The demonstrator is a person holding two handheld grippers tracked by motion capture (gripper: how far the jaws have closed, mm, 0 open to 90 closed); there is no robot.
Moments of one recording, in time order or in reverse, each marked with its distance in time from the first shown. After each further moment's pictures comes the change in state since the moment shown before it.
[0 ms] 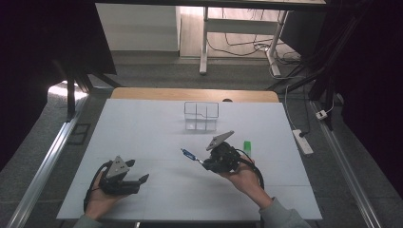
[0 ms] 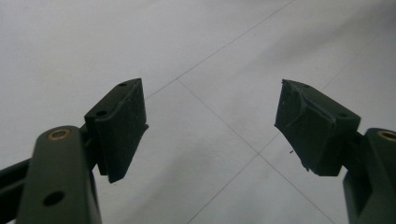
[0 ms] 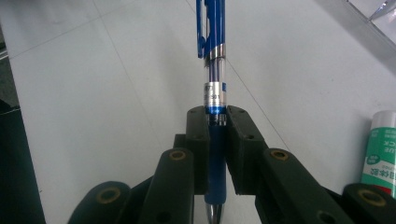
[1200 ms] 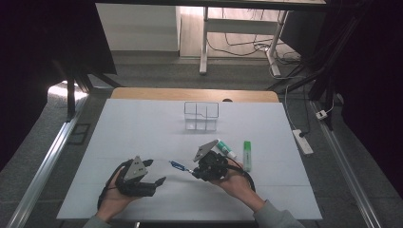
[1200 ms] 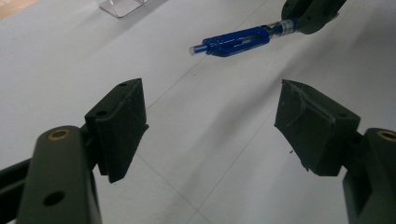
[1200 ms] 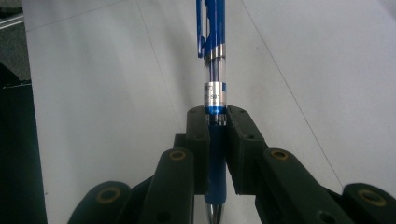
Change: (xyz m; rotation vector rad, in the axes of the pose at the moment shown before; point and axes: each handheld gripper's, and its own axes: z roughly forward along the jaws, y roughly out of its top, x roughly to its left) left arm -0.039 0.035 0.011 -0.021 -0.082 0.135; right arm 0.024 0.006 0.029 0.034 0.054 -0.141
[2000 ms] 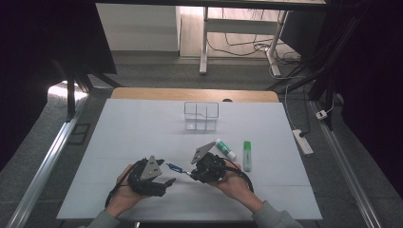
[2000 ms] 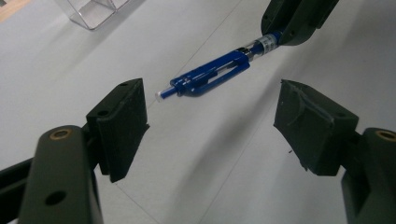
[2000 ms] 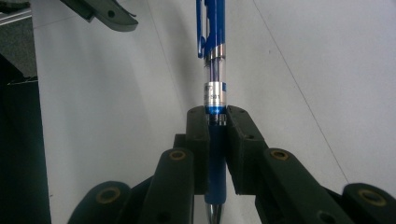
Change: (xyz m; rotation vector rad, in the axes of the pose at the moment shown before) left arm -0.013 0.019 0.020 0.052 -0.019 0.104; right arm 0.005 0.002 0.005 0.001 0.014 -0.025
